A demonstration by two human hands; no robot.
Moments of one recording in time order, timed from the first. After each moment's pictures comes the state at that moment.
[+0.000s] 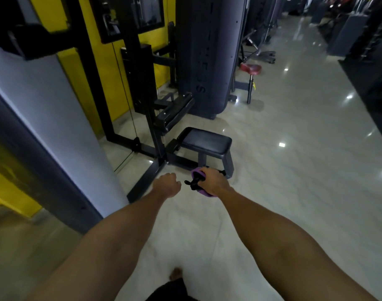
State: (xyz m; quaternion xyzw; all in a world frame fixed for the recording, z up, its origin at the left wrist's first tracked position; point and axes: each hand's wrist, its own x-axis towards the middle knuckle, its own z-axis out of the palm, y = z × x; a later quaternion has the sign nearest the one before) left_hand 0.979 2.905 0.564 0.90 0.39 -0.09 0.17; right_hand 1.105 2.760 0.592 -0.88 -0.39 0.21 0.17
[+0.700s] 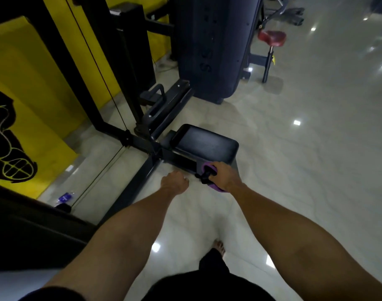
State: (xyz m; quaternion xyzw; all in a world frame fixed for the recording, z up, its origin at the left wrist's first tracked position) left_hand 1.253 3.040 0.505 0.87 0.42 -0.15 0.22; right_hand 1.401 2.902 0.531 -0.88 -0.38 0.25 0.15
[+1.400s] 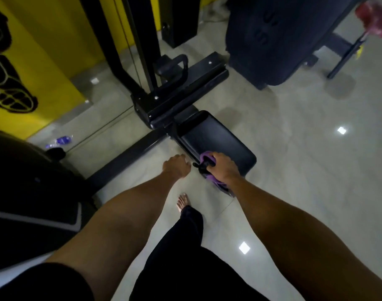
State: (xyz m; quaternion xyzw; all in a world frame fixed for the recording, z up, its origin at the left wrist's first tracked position) left_hand 1.407 3.153 0.434 0.77 0.53 -0.15 0.31; right_hand 1.573 3.063 0.471 -0.81 -0.48 0.34 0.05
